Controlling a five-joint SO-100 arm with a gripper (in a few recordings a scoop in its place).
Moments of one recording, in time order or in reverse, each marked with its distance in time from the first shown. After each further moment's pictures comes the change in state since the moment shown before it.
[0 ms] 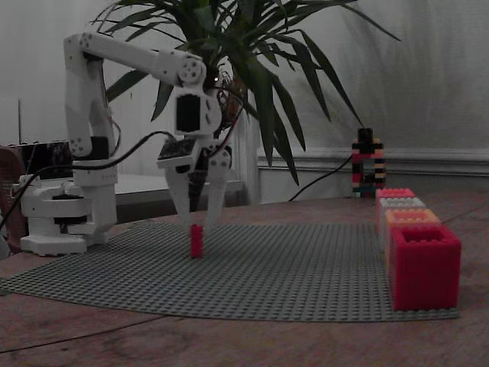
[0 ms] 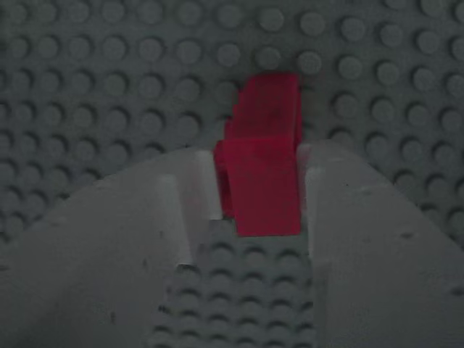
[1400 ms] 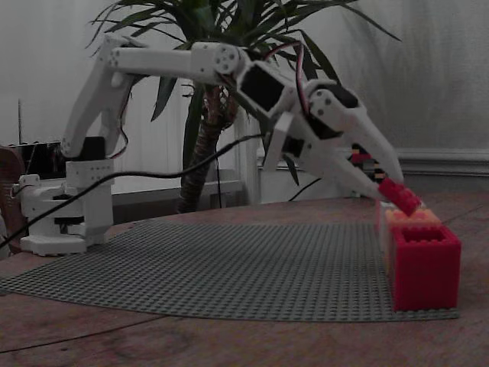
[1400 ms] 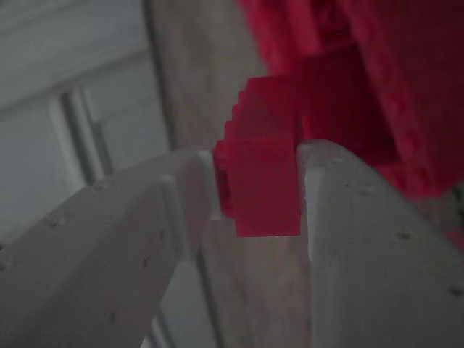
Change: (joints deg) arm 16.0 -39.2 -53.6 -38.9 22.9
